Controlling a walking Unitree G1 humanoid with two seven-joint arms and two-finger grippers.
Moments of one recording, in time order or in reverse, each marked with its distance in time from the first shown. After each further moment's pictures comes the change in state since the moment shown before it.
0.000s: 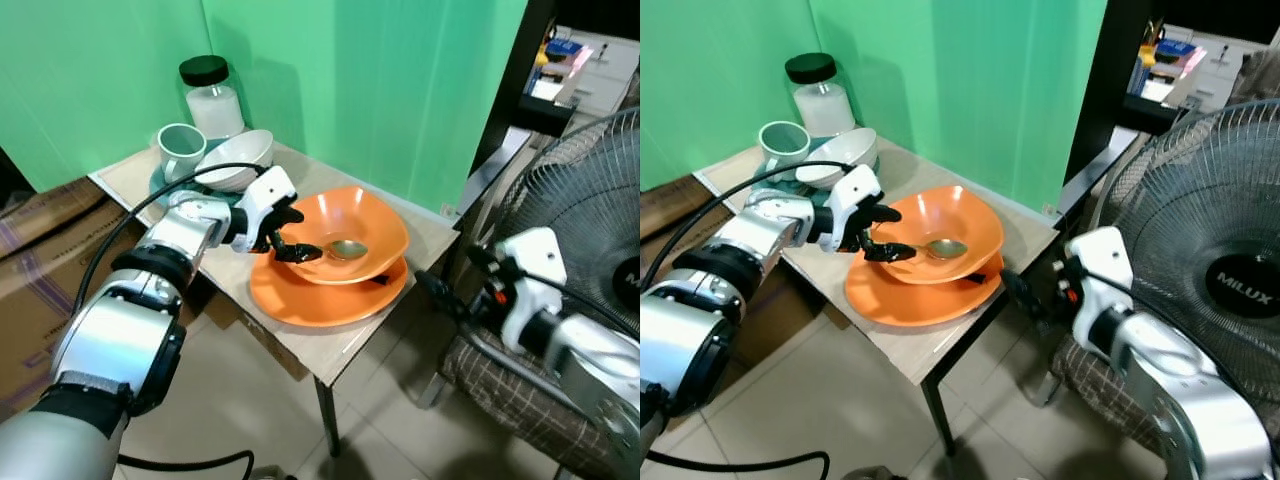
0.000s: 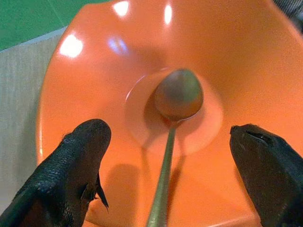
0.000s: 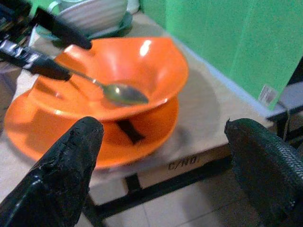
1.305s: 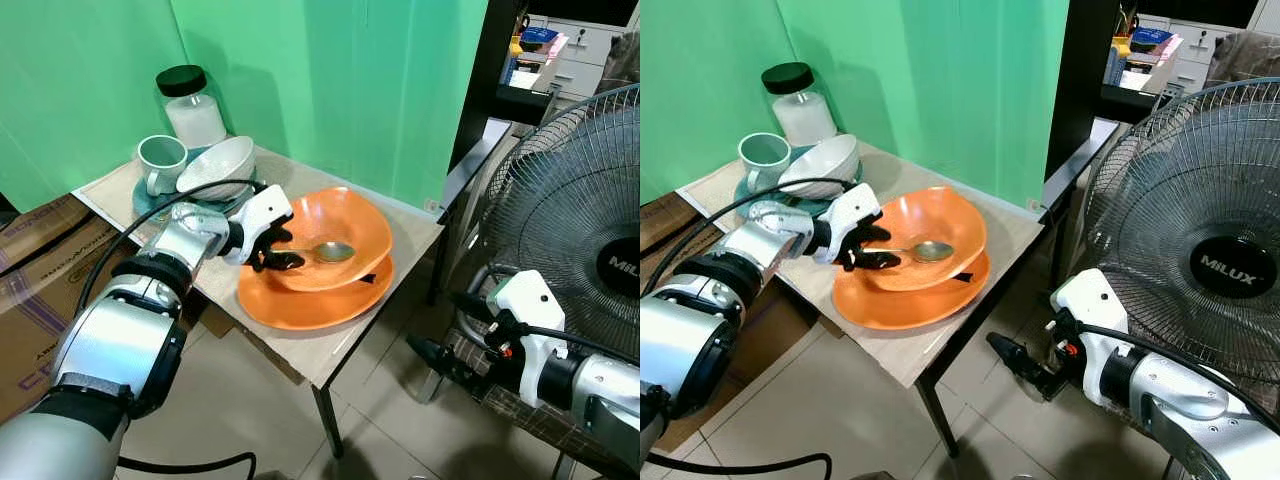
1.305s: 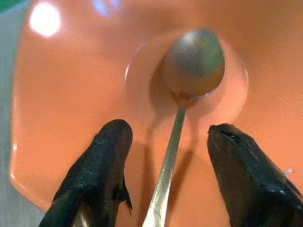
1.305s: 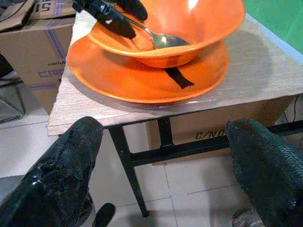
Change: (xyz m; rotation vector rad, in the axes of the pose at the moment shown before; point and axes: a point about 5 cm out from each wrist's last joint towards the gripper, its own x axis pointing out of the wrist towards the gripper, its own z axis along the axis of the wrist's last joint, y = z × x) left arm 0.001 -0.003 -0.028 -0.006 0.126 0.053; right arm -0.028 0.022 -0.009 -0.078 0.136 0.215
